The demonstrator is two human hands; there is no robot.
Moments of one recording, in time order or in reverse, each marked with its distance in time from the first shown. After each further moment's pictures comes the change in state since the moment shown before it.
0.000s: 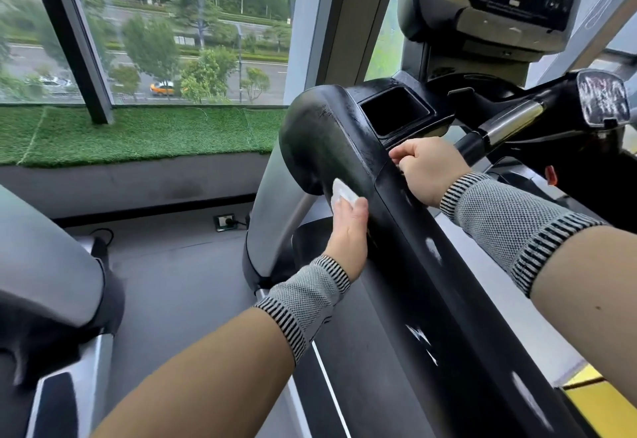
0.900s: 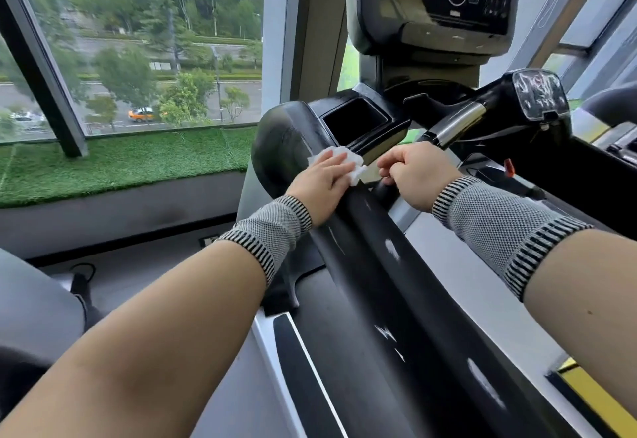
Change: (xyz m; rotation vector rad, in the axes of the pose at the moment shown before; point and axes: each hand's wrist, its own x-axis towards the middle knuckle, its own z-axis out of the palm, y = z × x) left_hand 0.069 0.054 -0.027 0.747 -0.137 0.400; right_hand -0.018 0.026 -0.028 0.133 0.042 0.025
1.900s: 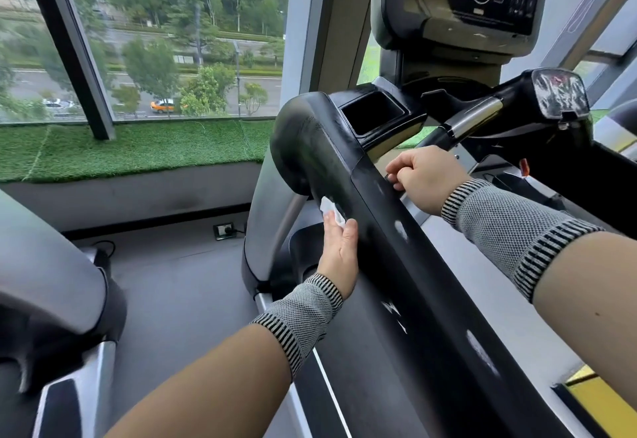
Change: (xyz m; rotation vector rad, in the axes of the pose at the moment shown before) left_hand -0.102 0.022 0.089 -0.755 0.166 -0.393; right_hand -0.025 -0.002 0.005 -0.060 -0.076 -0.040
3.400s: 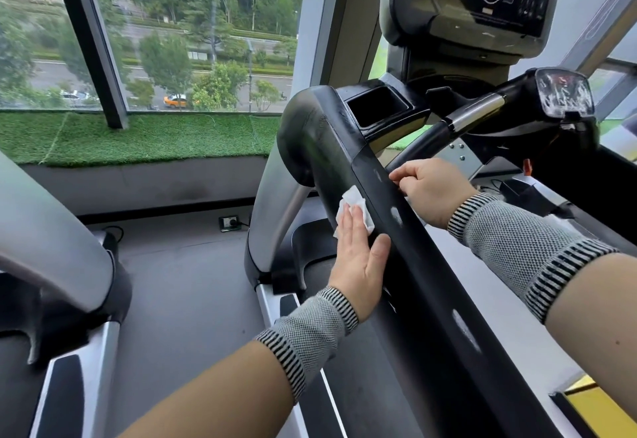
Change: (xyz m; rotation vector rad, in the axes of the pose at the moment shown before) left_hand -0.050 0.016 0.021 0.265 -0.019 0.181; right_hand -0.037 0.002 -0.001 -0.081 -0.013 -0.016
